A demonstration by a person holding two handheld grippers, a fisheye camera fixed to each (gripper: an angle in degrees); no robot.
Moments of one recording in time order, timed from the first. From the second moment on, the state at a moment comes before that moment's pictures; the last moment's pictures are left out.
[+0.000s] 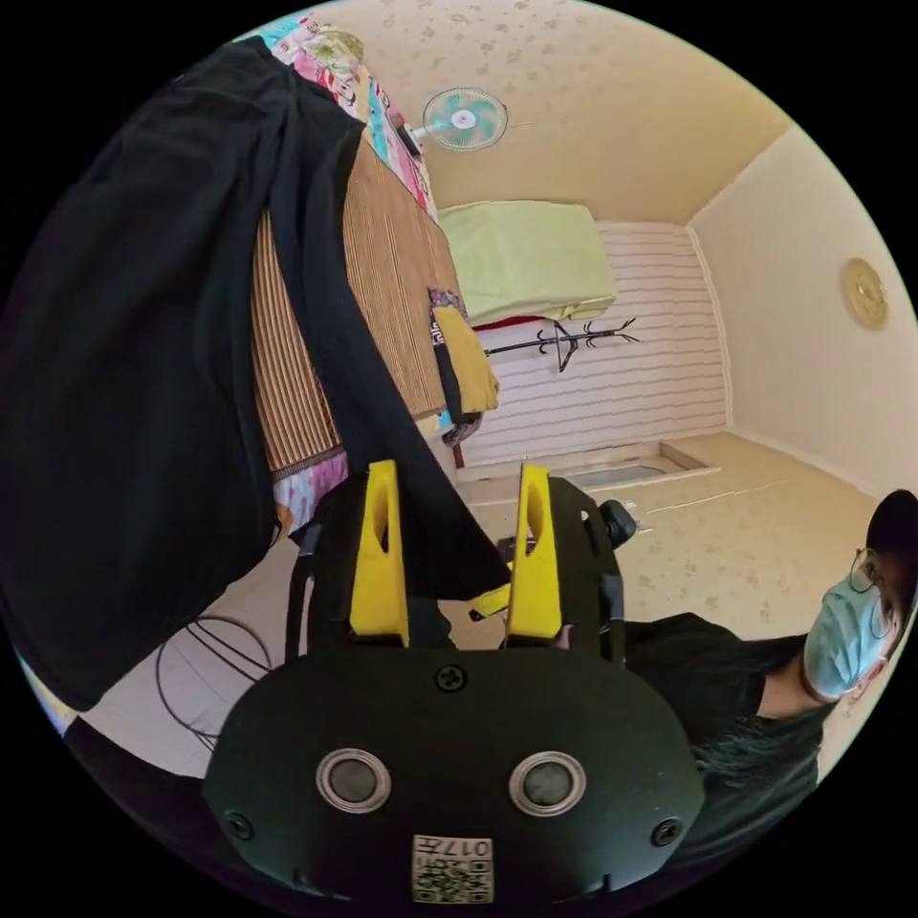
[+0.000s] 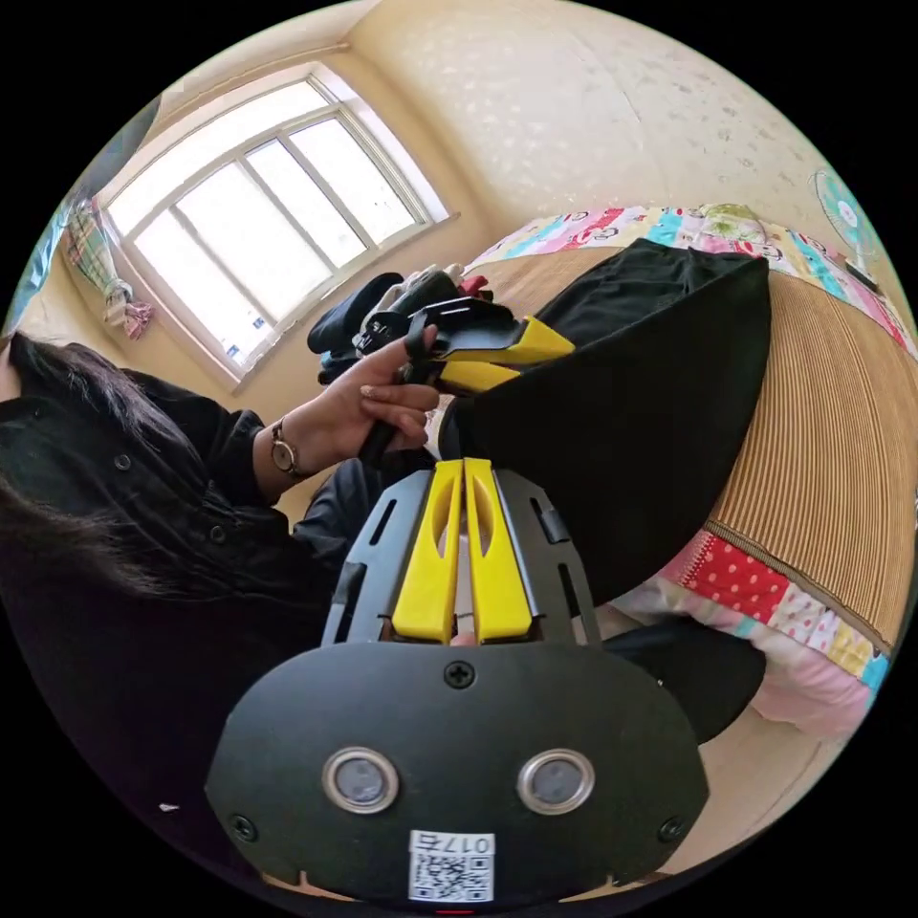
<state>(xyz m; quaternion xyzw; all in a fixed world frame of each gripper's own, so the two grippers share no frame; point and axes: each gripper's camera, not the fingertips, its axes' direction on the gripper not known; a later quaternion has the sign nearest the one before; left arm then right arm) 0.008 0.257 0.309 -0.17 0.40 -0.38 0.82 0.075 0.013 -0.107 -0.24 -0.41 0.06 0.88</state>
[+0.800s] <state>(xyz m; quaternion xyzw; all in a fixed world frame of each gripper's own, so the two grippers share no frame) 0.031 0.308 0.243 -0.09 0.37 -0.28 0.88 0.098 -0.160 0.481 -0.33 0.02 0.19 0.92</state>
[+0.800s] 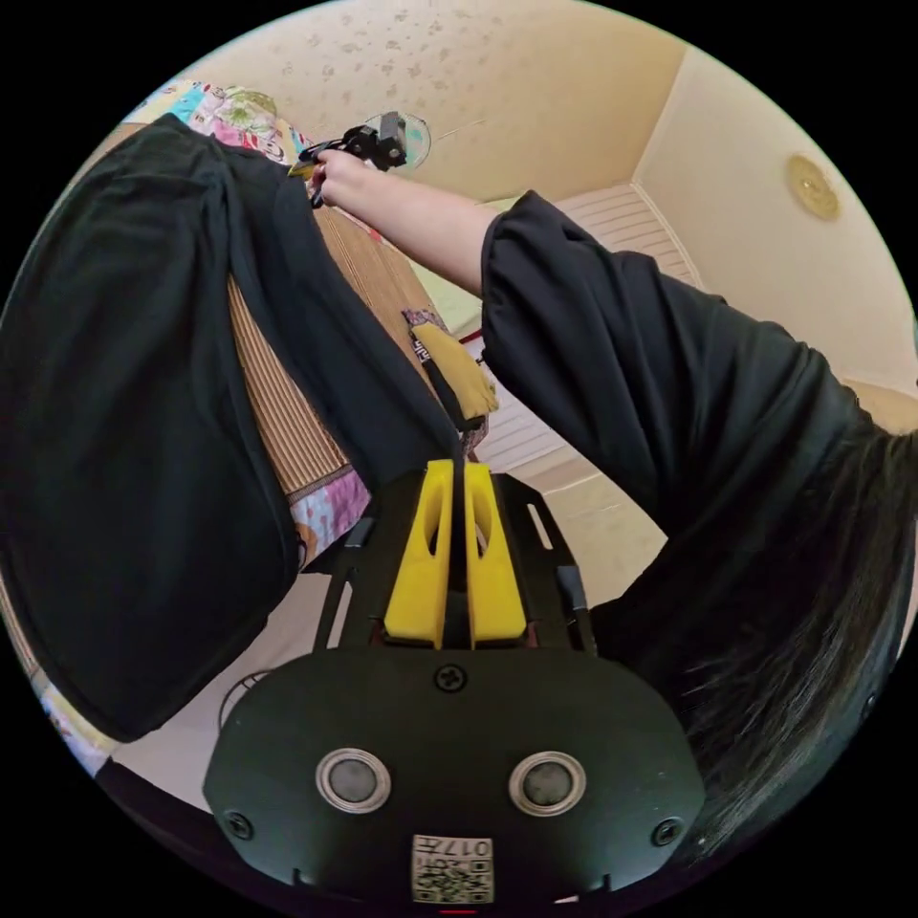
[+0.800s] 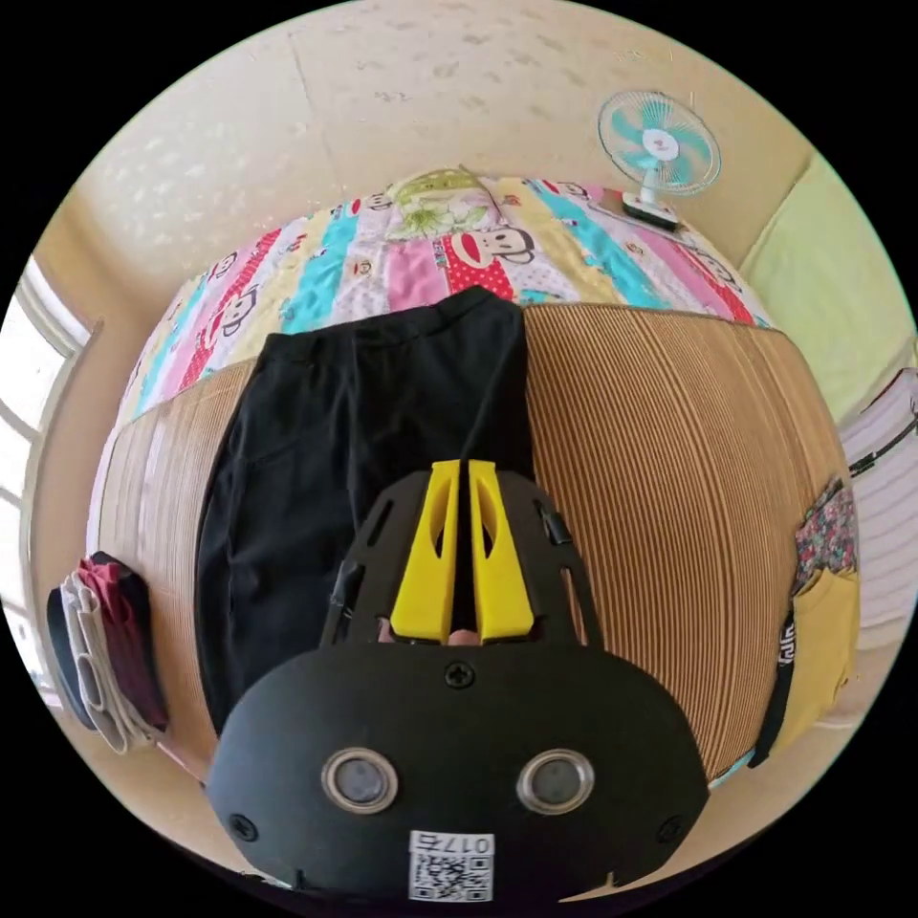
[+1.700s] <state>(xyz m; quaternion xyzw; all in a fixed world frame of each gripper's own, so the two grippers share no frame) -0.001 0.382 0.165 -0.04 0.29 -0.28 0.91 0.000 -0.067 0.533 -0.35 0.10 0.05 0.93</state>
